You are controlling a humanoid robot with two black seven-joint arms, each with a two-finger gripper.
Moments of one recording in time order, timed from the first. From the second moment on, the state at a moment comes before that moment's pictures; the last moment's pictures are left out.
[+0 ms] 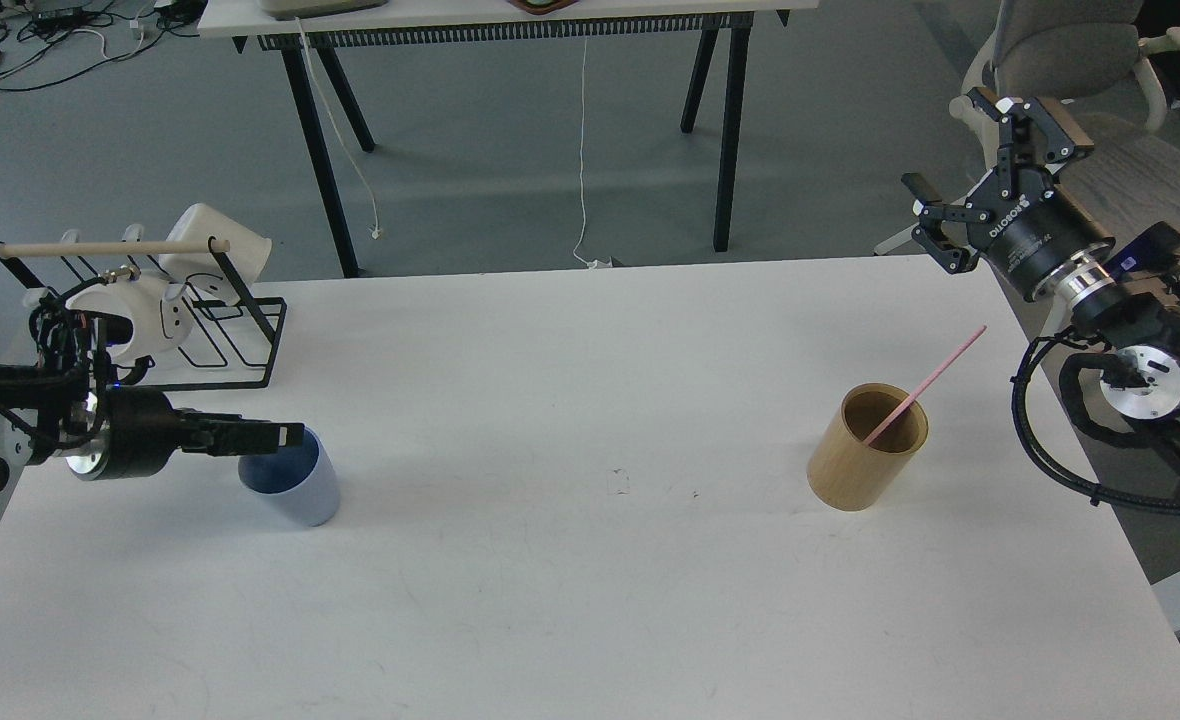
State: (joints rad) left arm -0.80 0.86 -0.08 -1.01 1.47 -0.29 -0.49; right arm 0.84 -0.54 0.39 0.71 -0.02 0.49 0.49
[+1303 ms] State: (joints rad) left arm -0.76 0.87 -0.09 -0.99 1.46 -0.25 -0.49; right arm 0.83 -0.55 0.39 0.71 -0.02 0.49 0.49
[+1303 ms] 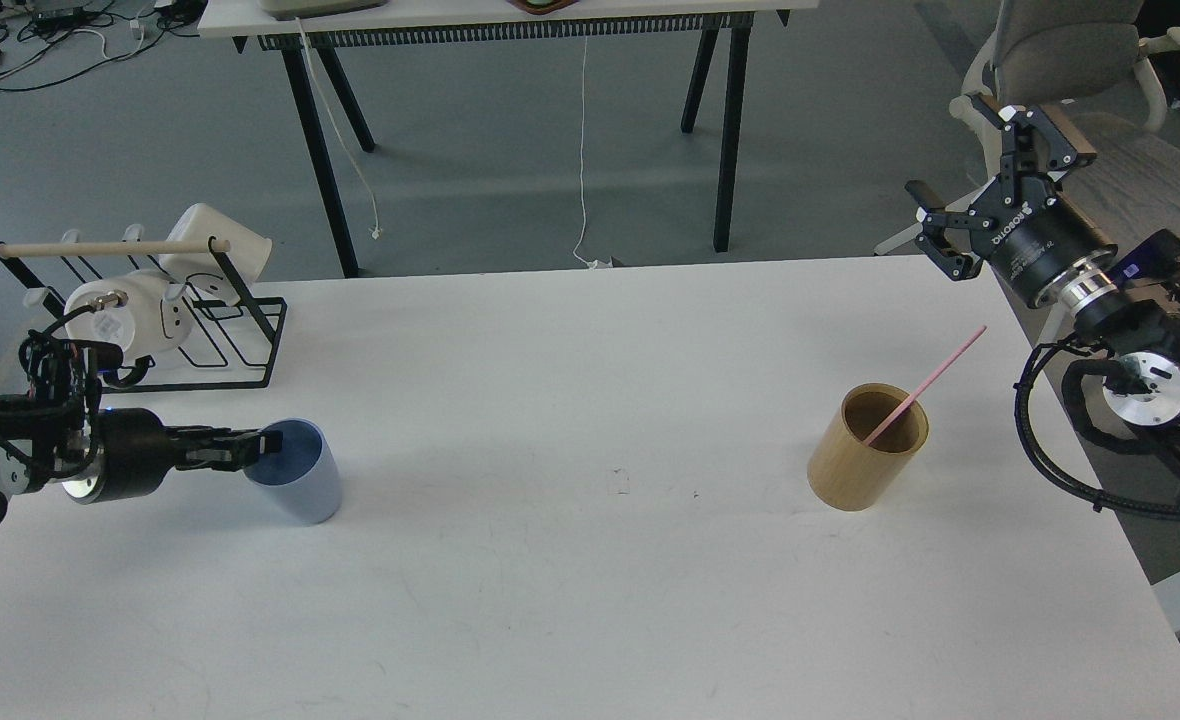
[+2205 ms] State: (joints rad) left arm -1.32 0.46 0.20 -0.81 1.42 -0.44 -0.49; right arm 0.80 -0.68 0.56 0.57 0.06 0.49 0.49
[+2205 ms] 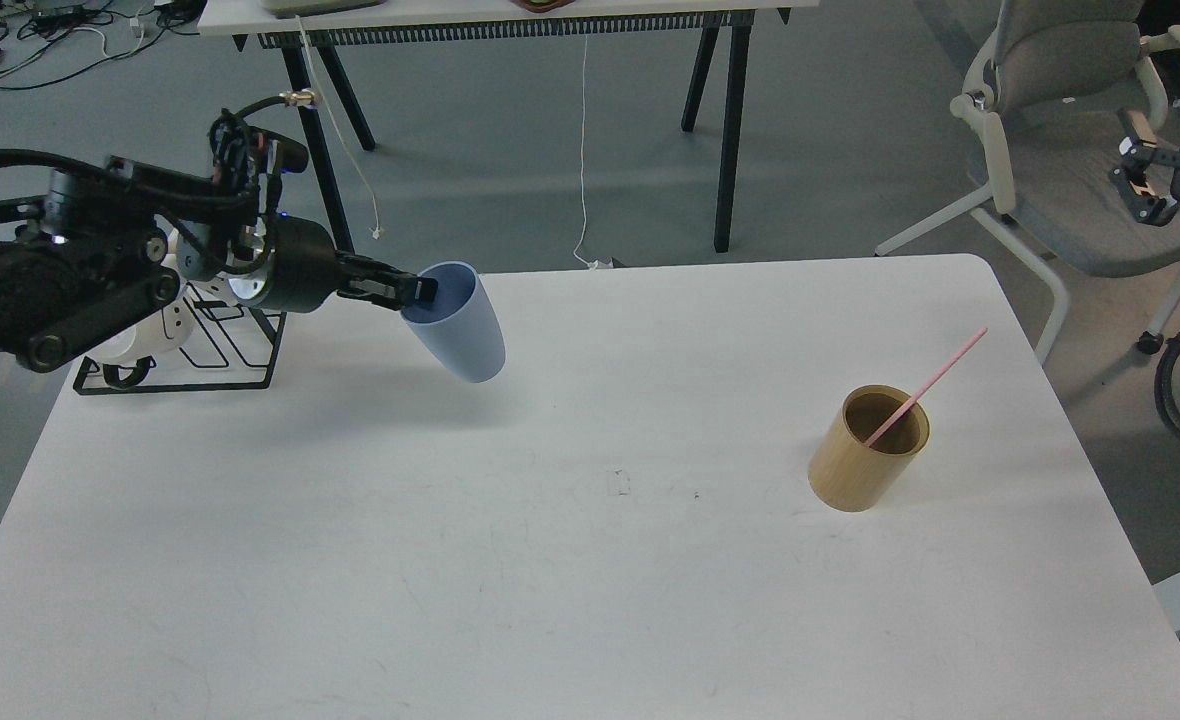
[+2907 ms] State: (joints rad) left arm -1.34 -0.02 0.33 -0.50 1.49 -0.42 -0.49; right arm 0.78 -0.69 0.55 0.52 0.06 0.49 0.49
